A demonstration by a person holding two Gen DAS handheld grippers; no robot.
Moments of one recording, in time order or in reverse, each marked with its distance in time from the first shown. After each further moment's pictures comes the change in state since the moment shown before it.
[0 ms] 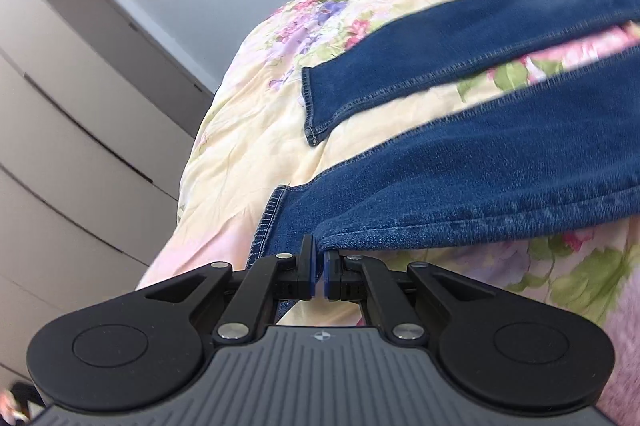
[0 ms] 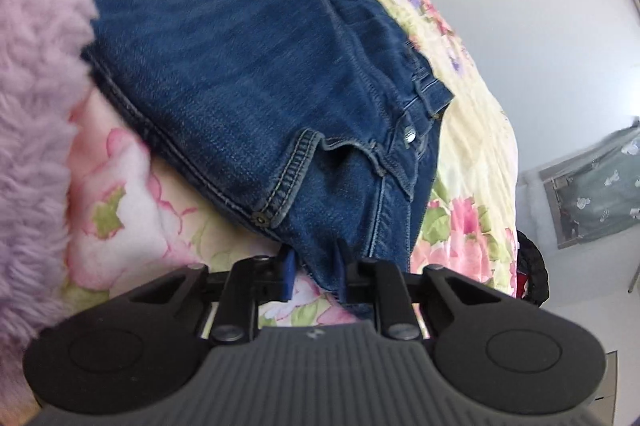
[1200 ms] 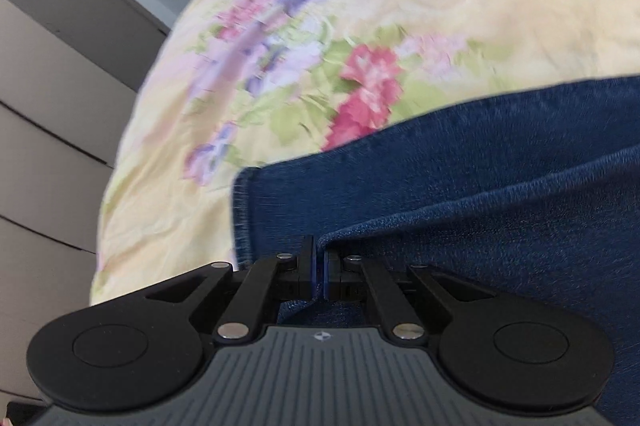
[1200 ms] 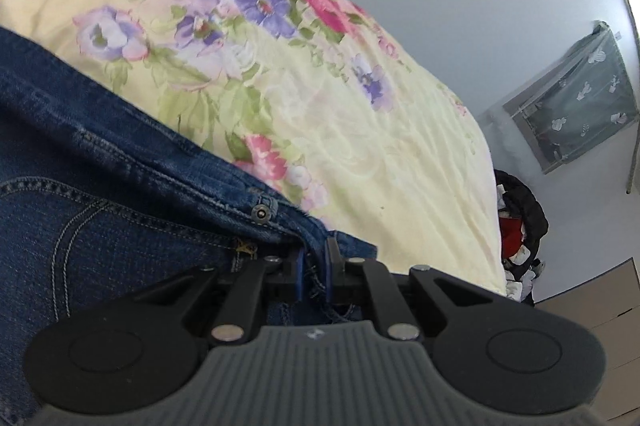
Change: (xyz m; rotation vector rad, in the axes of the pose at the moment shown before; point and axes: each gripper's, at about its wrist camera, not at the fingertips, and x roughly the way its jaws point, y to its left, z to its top) left arm 0.265 -0.026 0.223 0.006 0.261 -0.081; right arm 0.269 -0.149 0.243 0.285 0.170 -0.089
